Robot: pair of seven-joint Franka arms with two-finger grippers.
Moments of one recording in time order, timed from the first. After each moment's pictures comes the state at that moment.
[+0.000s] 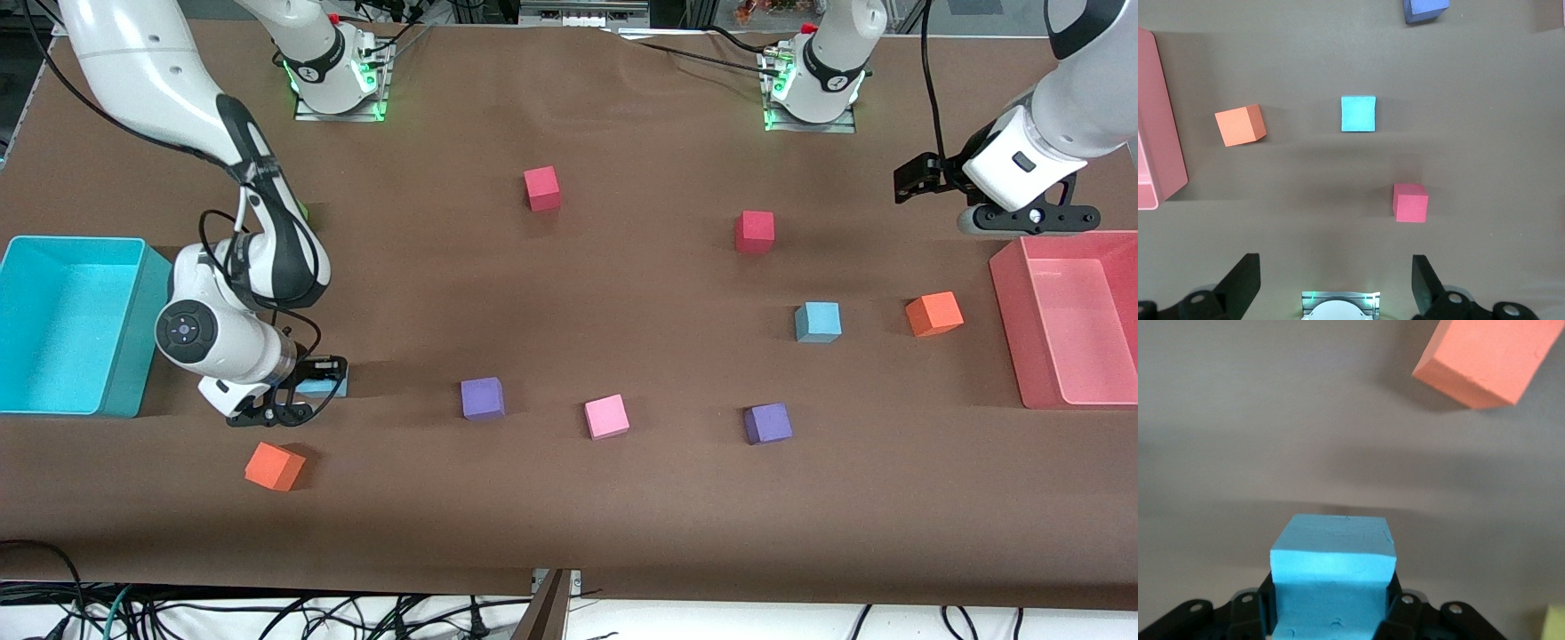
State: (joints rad) left arm -0.09 -0.07 0.00 -1.79 -0.01 1.52 -0.09; right arm 0.15 0.60 0.04 -1.58 -0.04 2.08 0.13
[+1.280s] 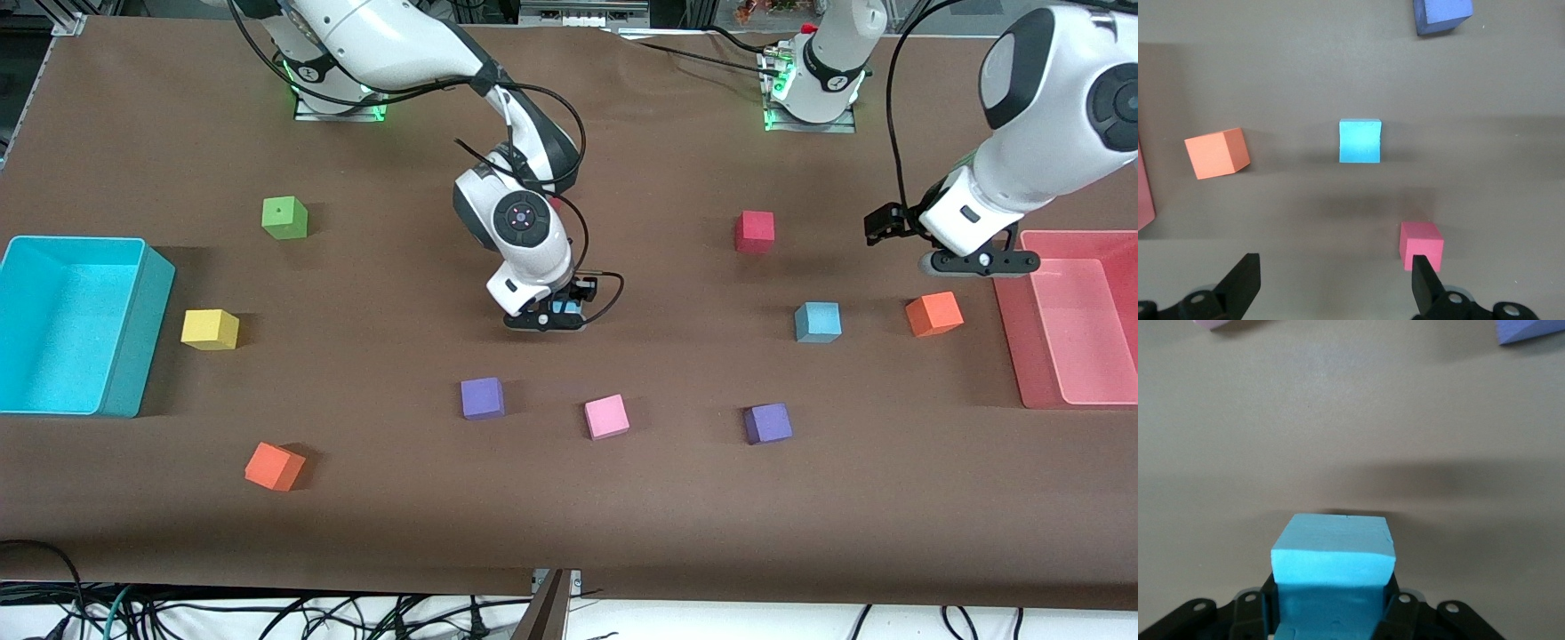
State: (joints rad) left arm -0.09 -0.04 0.00 -2.03 -0.01 1.85 -0.09; right arm 0.71 0.77 0.05 -1.45 0.10 2.24 0.74
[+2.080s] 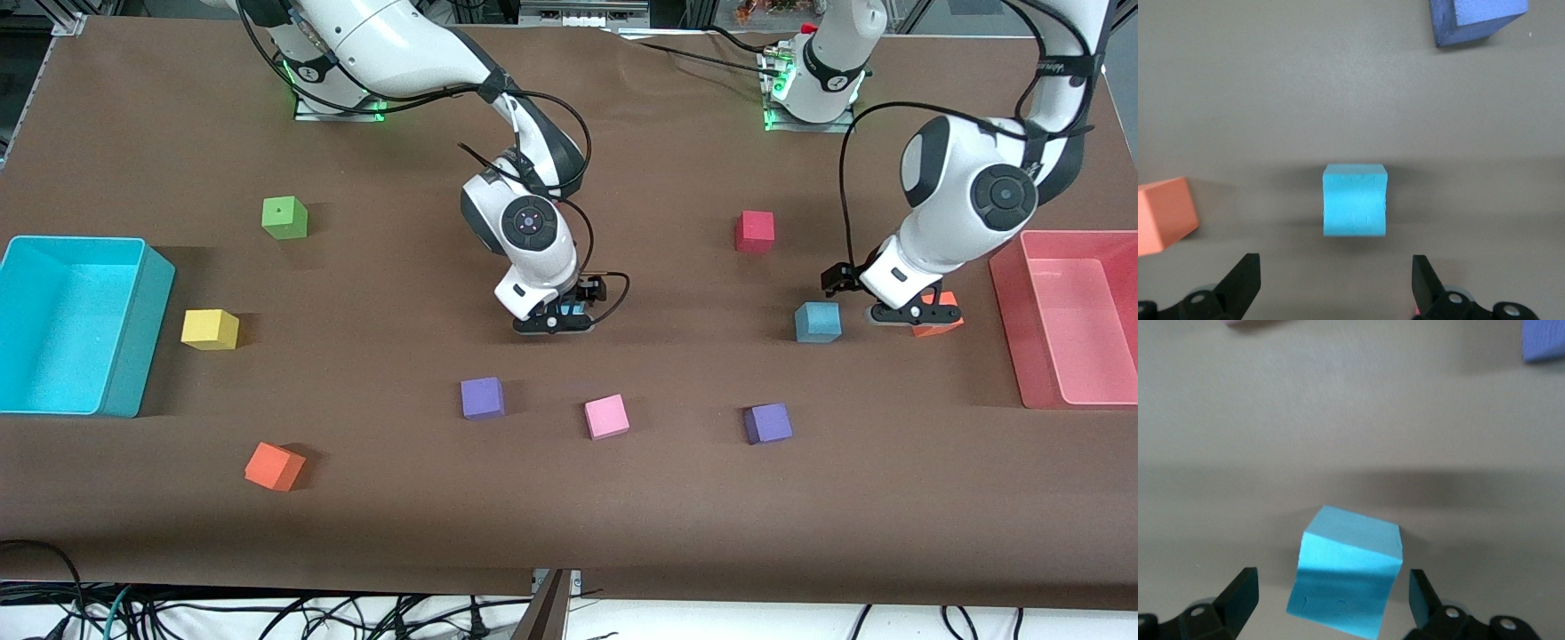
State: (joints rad) left arm -0.09 0.15 0.00 -2.22 -0.01 2.32 -0.09; right arm 0.72 0.78 0.04 -1.42 0.09 2.25 0.65
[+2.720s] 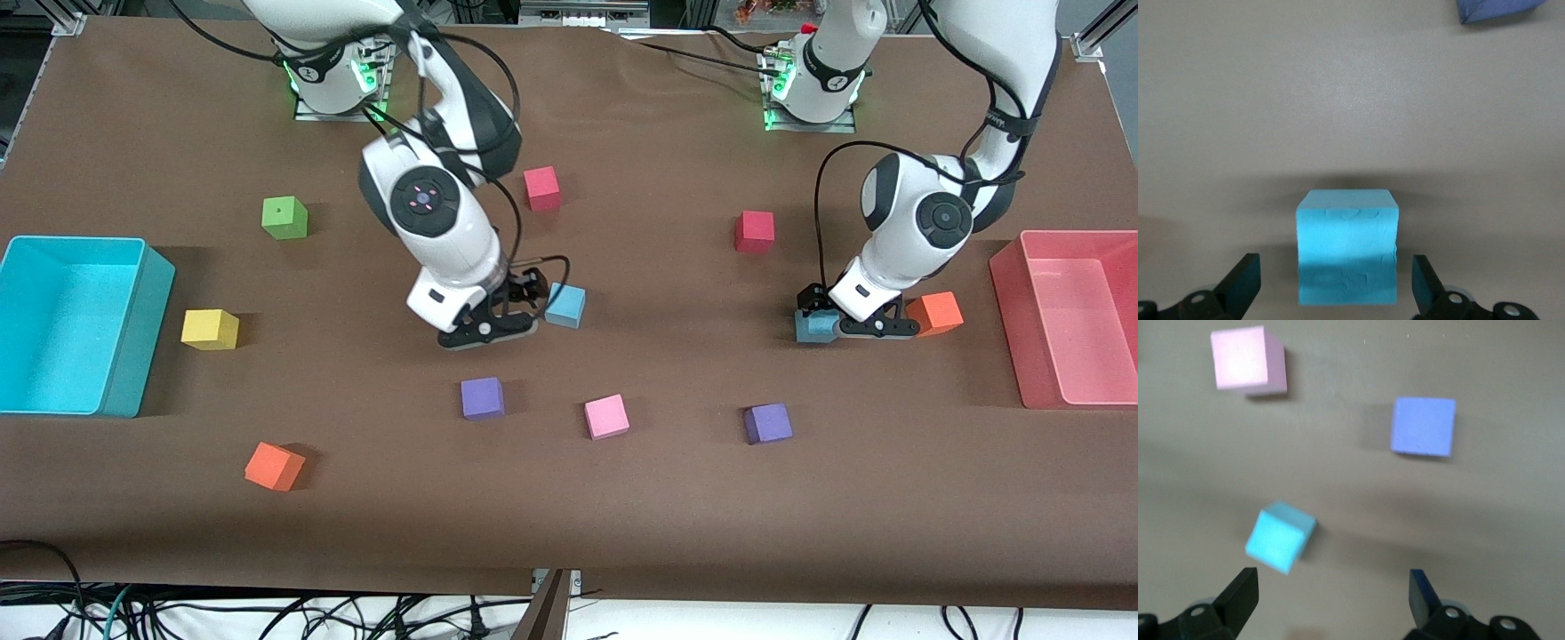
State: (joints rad) left arm -0.09 0.30 0.00 -2.30 -0.01 2.61 -0.09; right arm 0.60 0.53 0.00 -1.39 0.10 1.91 0.31
